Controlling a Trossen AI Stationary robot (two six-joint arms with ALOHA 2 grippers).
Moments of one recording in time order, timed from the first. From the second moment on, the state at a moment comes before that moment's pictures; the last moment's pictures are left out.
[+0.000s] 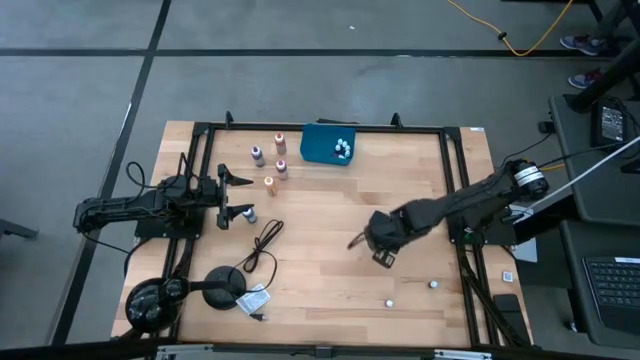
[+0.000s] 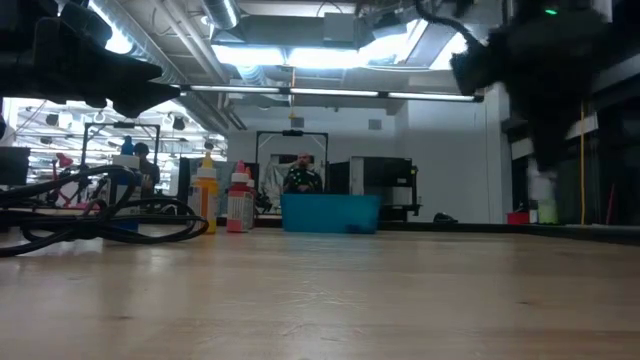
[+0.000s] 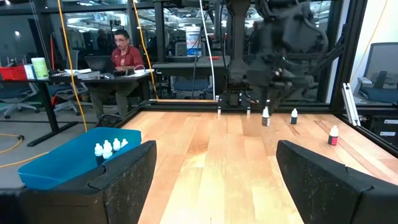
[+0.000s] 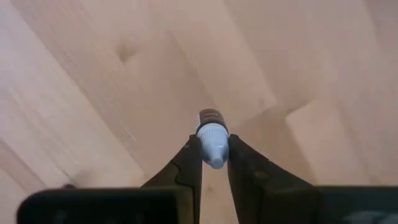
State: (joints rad) left arm 0.14 0.01 0.01 0.05 -0.01 0.01; right arm 0.29 1.56 1.09 -0.99 0.03 0.85
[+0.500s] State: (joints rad) left arm 0.14 0.01 0.01 0.05 -0.01 0.01; right arm -0.08 1.75 1.55 -1.23 0.06 0.46
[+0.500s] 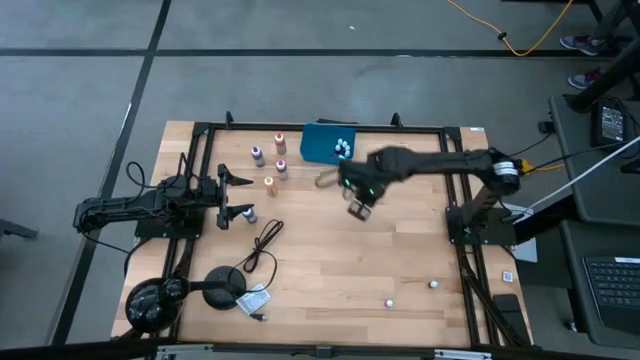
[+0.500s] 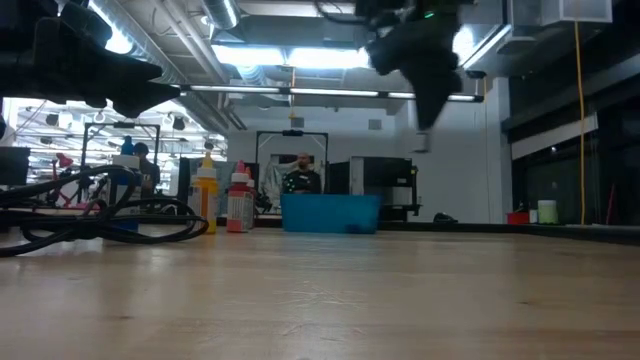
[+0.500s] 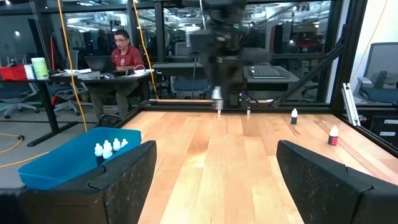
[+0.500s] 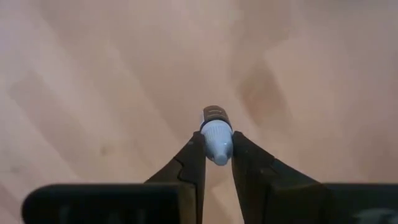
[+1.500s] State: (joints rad) left arm 0.14 0.01 0.01 0.05 -0.01 0.01; right arm -0.52 2.43 2.34 -1.31 0.08 0.07
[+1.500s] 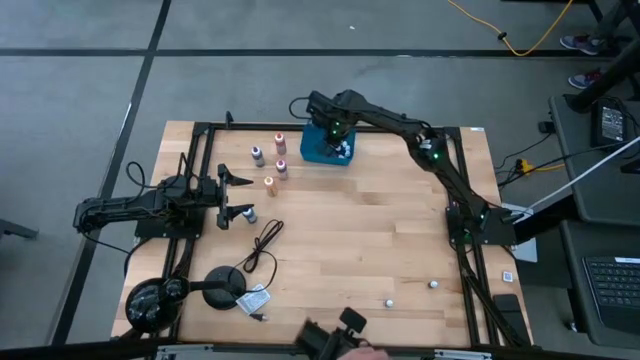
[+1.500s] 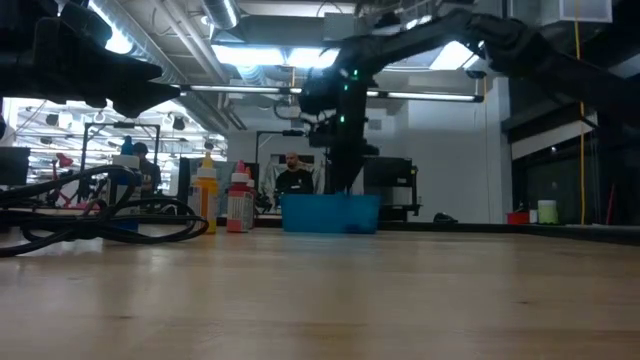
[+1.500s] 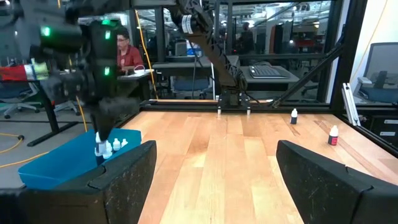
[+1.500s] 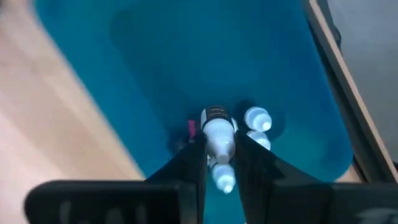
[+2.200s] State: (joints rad) left arm 0.14 0.01 0.01 0.05 -0.01 0.01; right arm -0.55 2.49 2.33 -1.22 0.11 -0.03
